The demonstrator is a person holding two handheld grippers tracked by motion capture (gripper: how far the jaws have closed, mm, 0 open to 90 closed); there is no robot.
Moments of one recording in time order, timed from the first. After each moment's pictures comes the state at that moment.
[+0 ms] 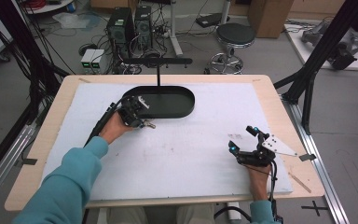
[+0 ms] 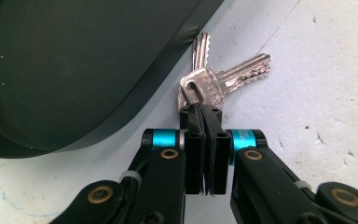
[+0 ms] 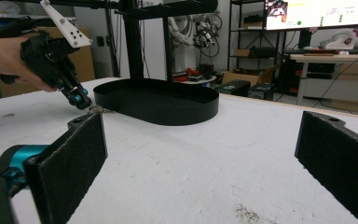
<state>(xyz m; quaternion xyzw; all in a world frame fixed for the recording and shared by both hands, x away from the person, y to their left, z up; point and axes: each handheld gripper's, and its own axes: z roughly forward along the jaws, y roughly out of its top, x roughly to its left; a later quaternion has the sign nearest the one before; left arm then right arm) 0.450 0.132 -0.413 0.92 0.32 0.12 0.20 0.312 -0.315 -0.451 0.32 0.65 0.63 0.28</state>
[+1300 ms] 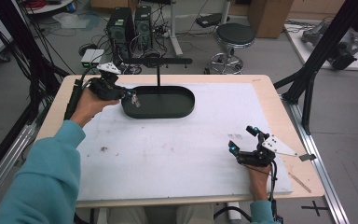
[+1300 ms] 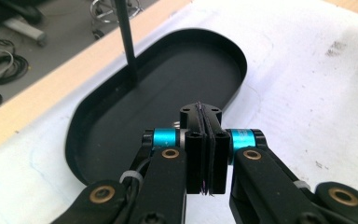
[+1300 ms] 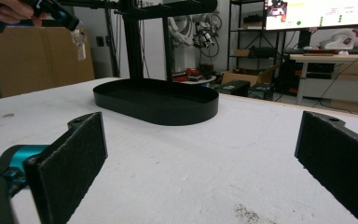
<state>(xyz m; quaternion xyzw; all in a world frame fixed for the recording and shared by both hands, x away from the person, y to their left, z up) 0.448 0.194 -0.303 0.84 0.32 0.14 0.42 0.312 -0.315 -0.451 0.32 0.65 0.63 0.28</state>
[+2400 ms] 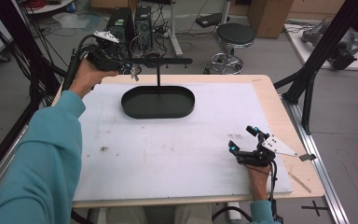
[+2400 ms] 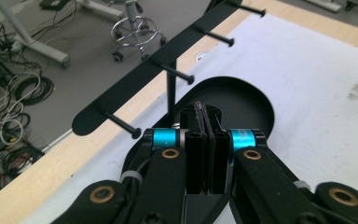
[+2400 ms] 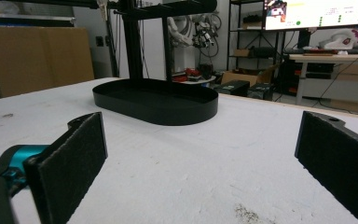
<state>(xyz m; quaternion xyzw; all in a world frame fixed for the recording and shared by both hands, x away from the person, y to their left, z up) 0.501 0.196 -0.249 0.83 0.32 0.16 0.43 0.312 -0.315 -0.451 0.32 0.65 0.63 0.28</state>
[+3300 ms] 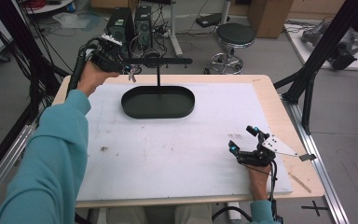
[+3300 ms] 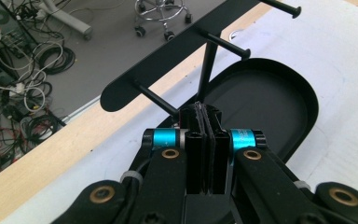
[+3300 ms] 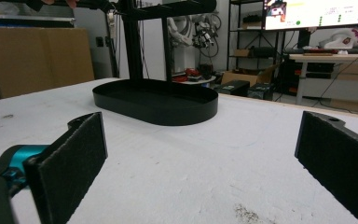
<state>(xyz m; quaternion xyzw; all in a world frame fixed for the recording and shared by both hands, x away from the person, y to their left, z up) 0.521 0.195 -0.267 0.83 0.37 0.18 0.38 0.312 -0.315 -0.451 0.32 0.65 0.63 0.28</state>
